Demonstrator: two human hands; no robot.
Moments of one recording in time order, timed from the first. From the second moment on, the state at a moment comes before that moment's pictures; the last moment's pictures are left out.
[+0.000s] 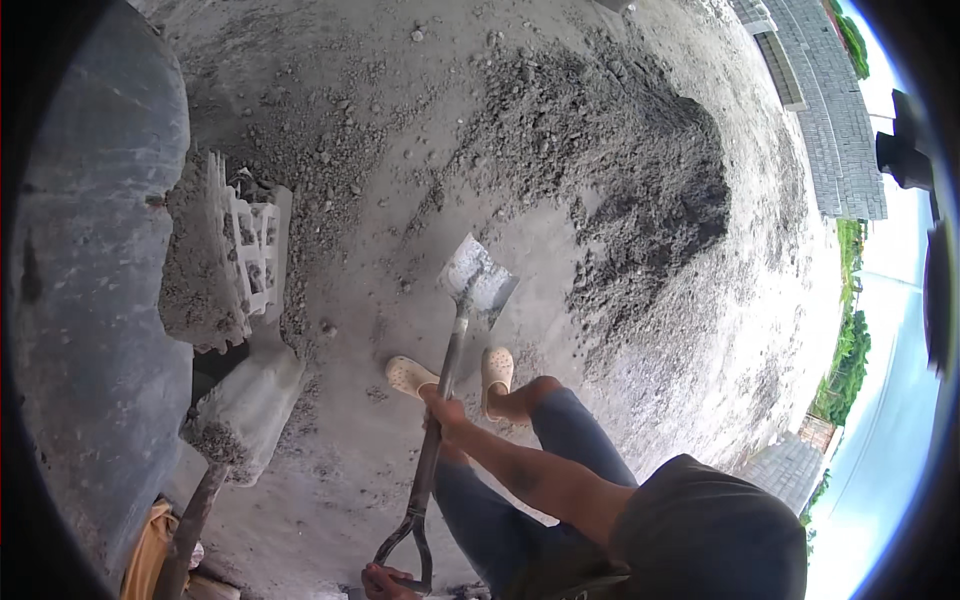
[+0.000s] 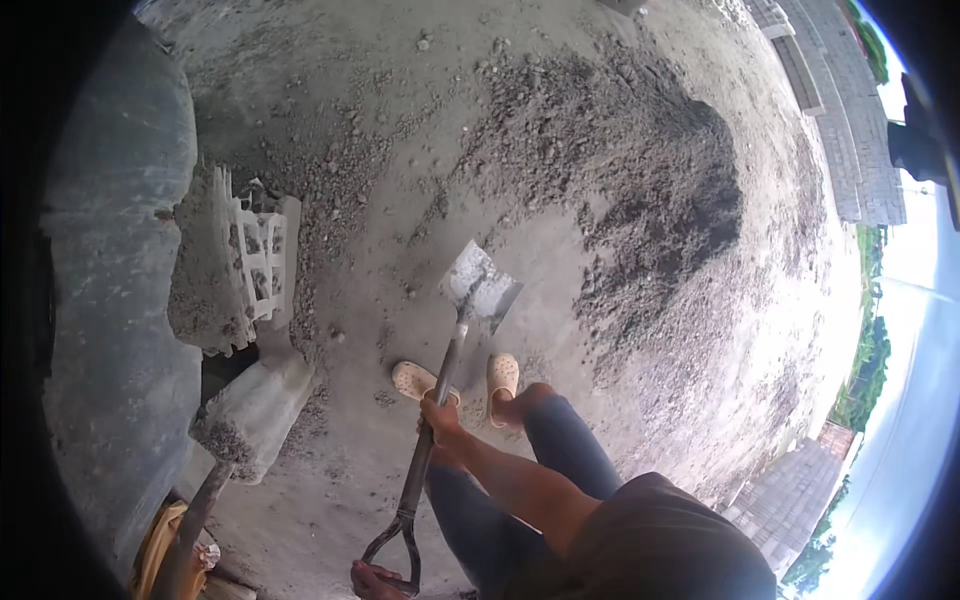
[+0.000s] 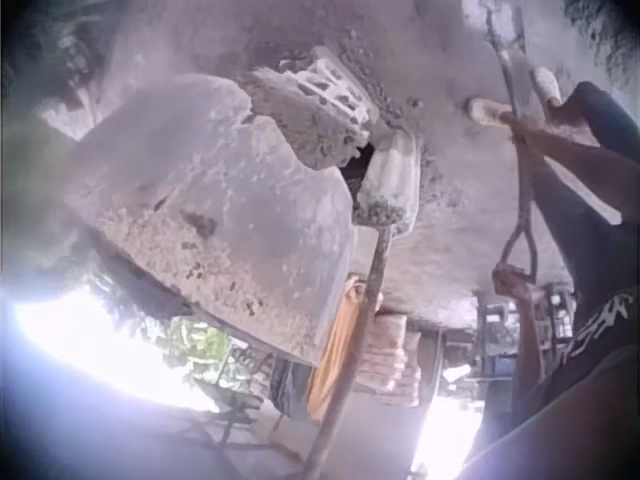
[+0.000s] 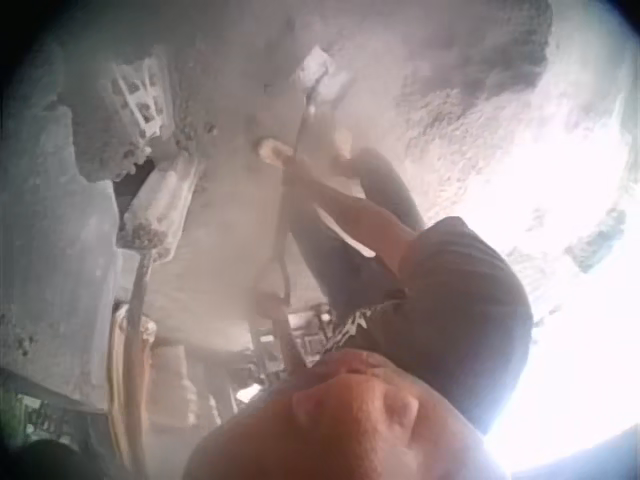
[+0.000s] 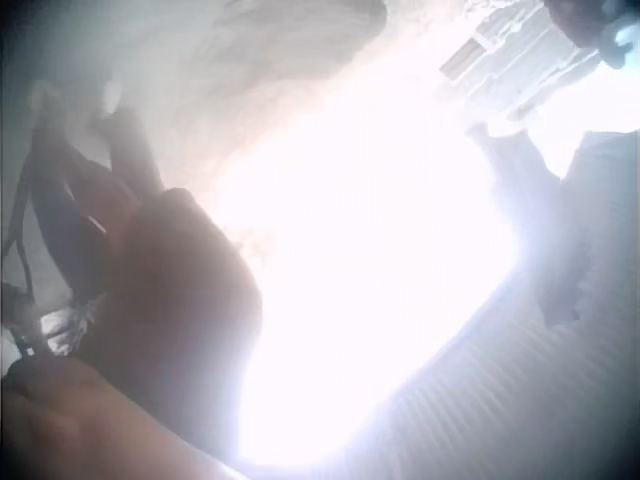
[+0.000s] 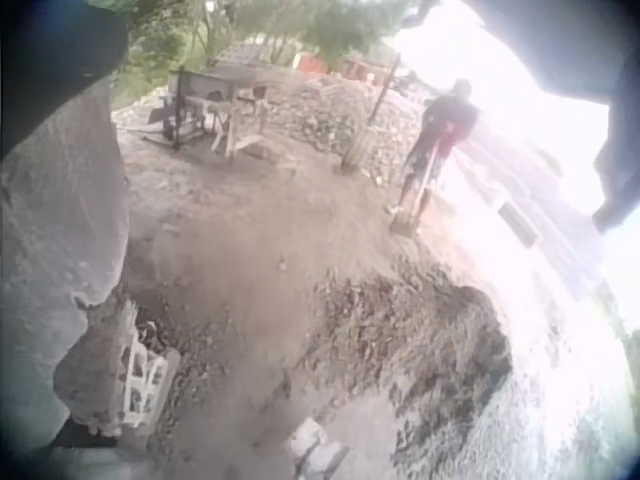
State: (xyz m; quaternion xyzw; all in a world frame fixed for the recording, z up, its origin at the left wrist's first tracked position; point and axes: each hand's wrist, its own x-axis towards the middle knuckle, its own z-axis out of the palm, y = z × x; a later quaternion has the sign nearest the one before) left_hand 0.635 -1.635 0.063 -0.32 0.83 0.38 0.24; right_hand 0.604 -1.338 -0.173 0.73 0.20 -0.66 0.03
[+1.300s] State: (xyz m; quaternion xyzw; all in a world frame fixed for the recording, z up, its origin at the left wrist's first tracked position) left_hand 0.685 -1.334 -0.137 -0.53 0.62 0.51 0.27; right_hand 0.680 -0.844 -0.279 0.78 0.13 -0.61 0.01
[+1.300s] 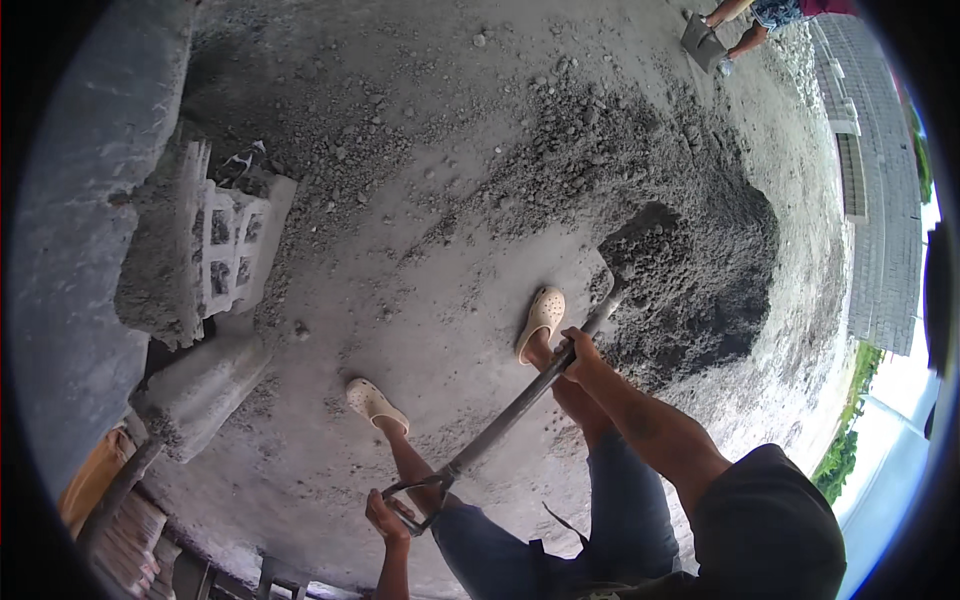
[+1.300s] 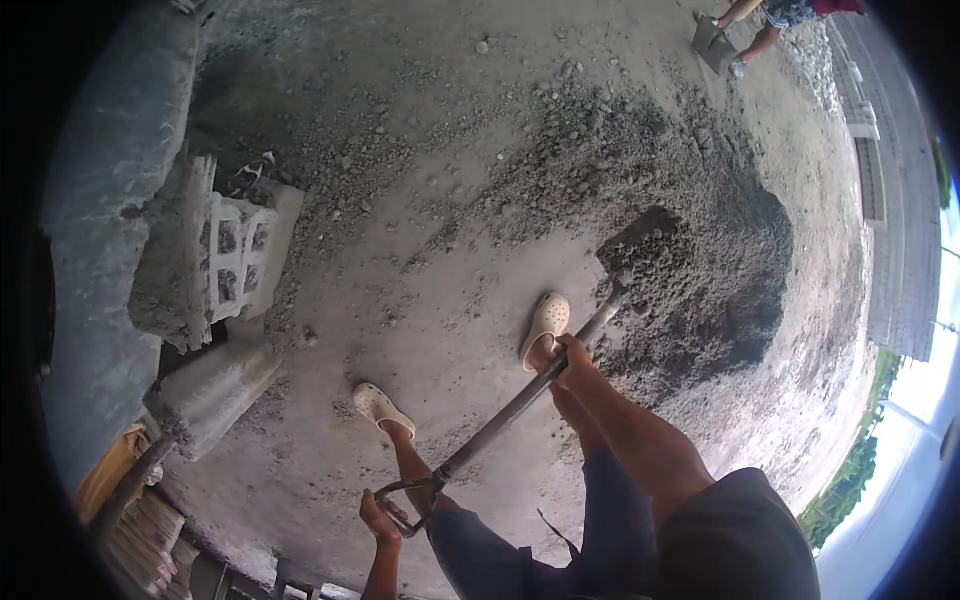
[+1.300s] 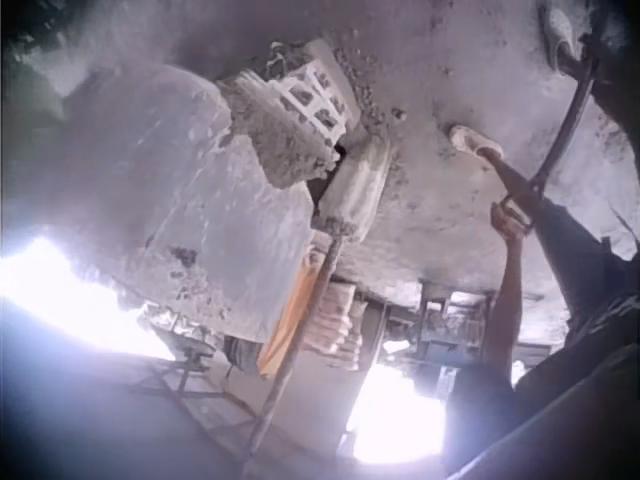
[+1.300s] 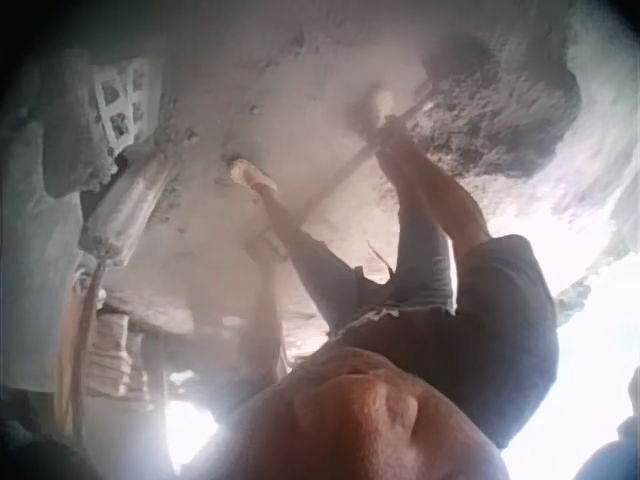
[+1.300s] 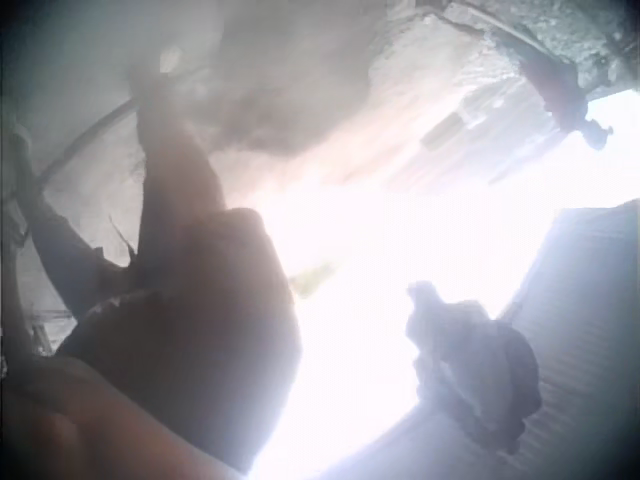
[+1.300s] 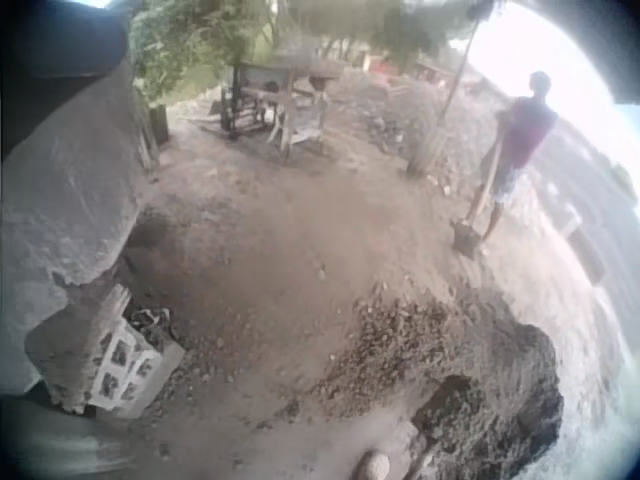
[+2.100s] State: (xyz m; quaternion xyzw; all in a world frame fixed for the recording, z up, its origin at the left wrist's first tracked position) left_hand 0.695 -1.612 0.203 -0.51 0.46 0.69 0.22; right_hand 0.378 -1.489 0.347 0.10 0.45 -0.89 0.05
